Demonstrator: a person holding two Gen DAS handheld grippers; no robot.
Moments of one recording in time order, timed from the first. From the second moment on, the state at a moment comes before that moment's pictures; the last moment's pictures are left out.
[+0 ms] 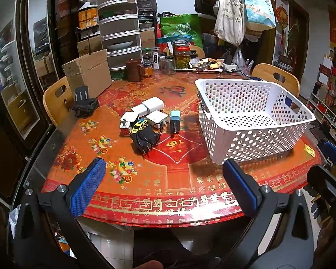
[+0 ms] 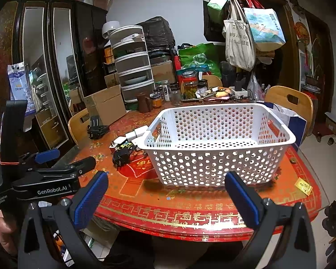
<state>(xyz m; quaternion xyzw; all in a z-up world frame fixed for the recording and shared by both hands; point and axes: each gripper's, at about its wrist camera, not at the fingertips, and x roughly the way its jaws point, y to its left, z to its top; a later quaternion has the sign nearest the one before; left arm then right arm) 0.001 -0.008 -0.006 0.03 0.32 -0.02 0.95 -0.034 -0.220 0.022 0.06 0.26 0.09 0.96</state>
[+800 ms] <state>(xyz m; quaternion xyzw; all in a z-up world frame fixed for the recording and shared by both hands) 0.009 -0.006 -0.015 0.03 0.32 -0.02 0.95 -0.033 -0.216 0.022 0.06 0.26 0.10 0.96</state>
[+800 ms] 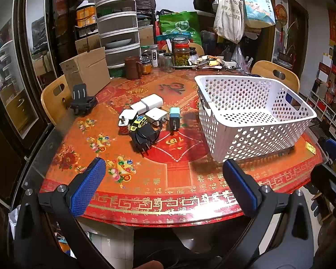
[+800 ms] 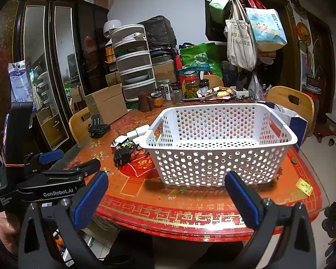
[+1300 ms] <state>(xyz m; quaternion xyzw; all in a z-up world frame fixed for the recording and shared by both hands) 0.008 -0.006 -0.014 0.03 0.32 -0.02 0.95 -0.033 -0.215 0.020 0.06 0.26 0.10 0.96</state>
